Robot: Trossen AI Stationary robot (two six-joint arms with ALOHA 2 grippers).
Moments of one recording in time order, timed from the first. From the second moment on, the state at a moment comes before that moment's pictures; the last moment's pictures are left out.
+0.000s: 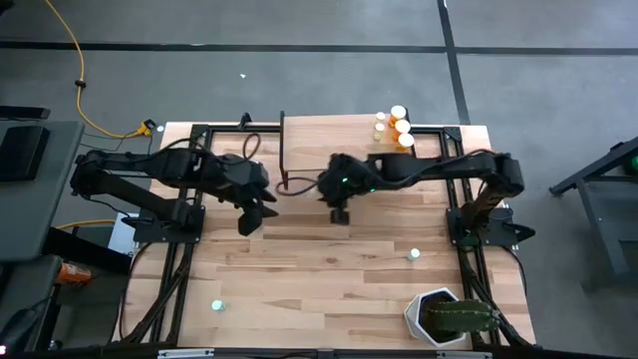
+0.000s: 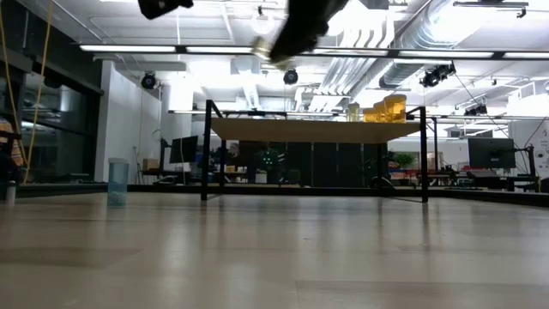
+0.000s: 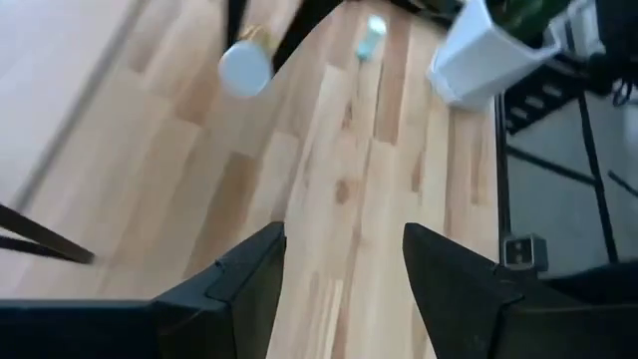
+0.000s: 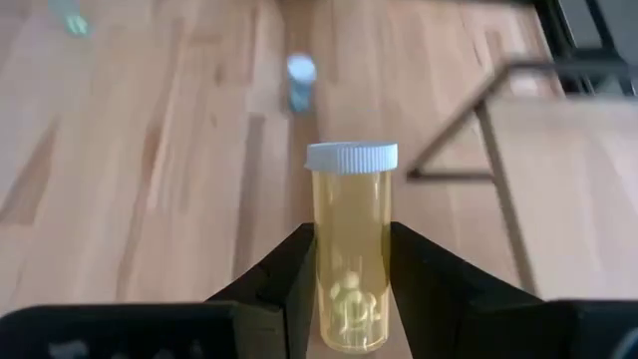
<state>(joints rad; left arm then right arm) 0.05 1.16 1.27 -0.87 0.01 -0.41 -0.02 1.69 1.52 -0.64 0.05 -0.11</state>
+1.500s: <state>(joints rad) 0.03 1.08 0.84 0.22 -0.33 -0.44 0.00 1.31 0.52 0.56 1.13 0.34</state>
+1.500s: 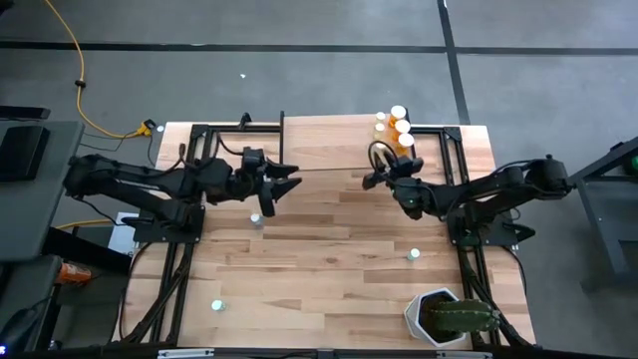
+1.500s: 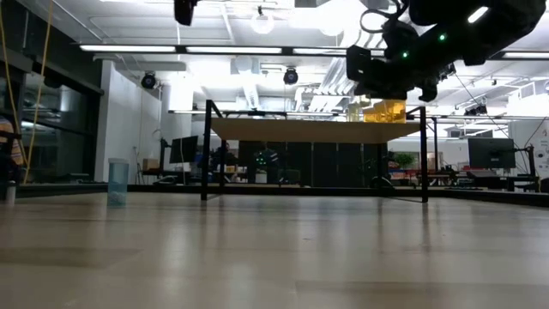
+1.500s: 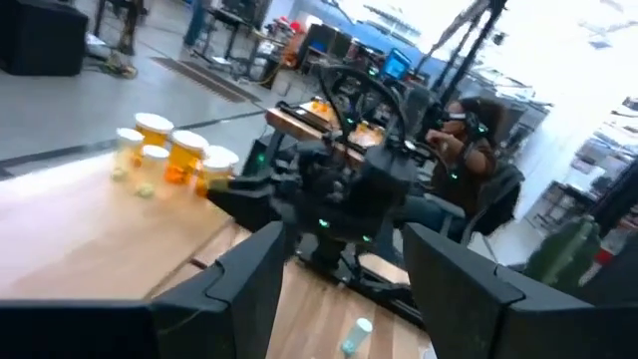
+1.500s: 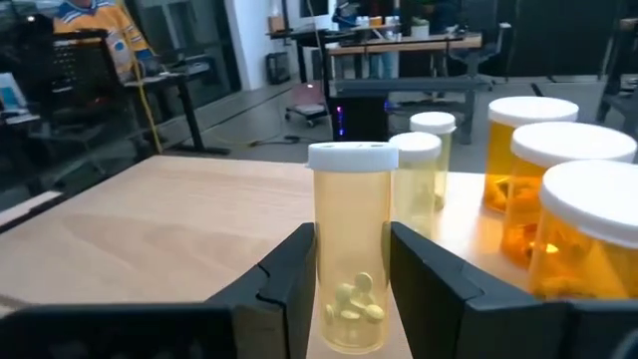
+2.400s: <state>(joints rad) 0.03 1.17 0.84 0.24 -0.24 -0.50 -0.10 1.31 0.52 0.54 0.95 0.33</state>
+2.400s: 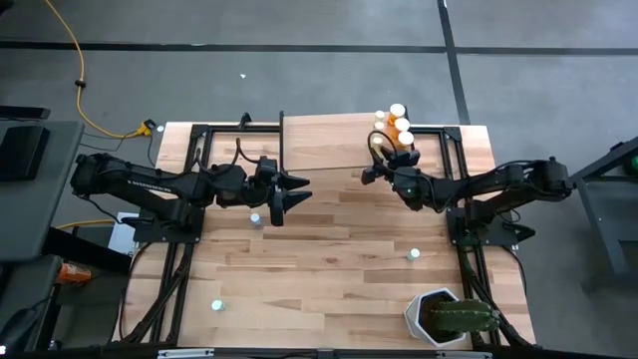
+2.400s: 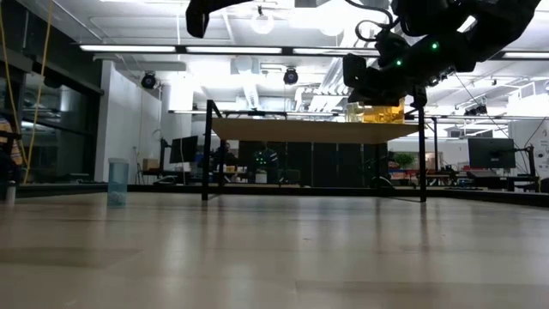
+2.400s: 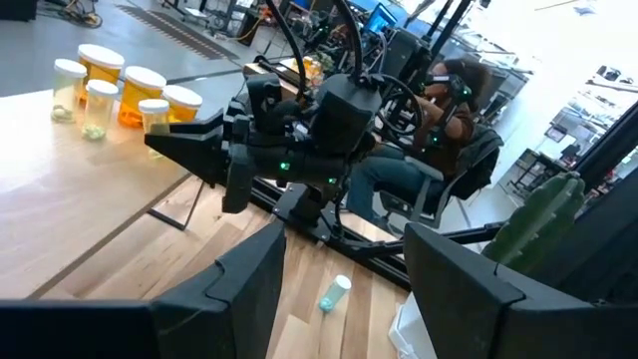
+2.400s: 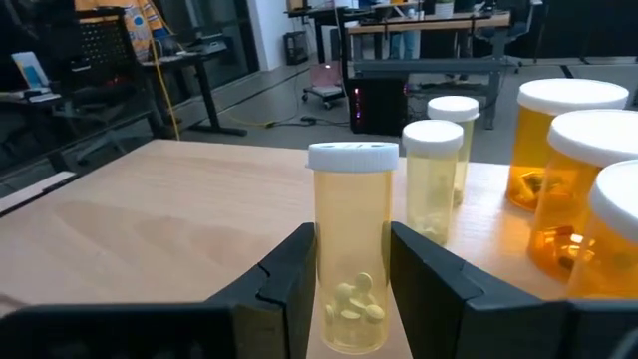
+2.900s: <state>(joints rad) 0.04 1.17 0.84 0.24 -0.28 -0.49 0.05 1.26 0.63 0.47 0.89 0.21</state>
